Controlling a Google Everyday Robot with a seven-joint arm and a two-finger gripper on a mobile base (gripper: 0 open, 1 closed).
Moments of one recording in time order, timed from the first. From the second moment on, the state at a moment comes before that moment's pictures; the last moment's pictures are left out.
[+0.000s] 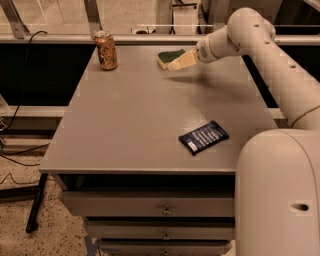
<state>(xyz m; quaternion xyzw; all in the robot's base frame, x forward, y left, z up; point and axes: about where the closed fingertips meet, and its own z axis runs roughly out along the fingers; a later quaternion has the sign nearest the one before) 0.854 -0.112 0.853 -0.33 0.83 0.14 0.44</state>
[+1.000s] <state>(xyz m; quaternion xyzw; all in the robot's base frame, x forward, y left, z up) 0.880 -0.098 0.843 -0.35 0.80 0.17 0.46</state>
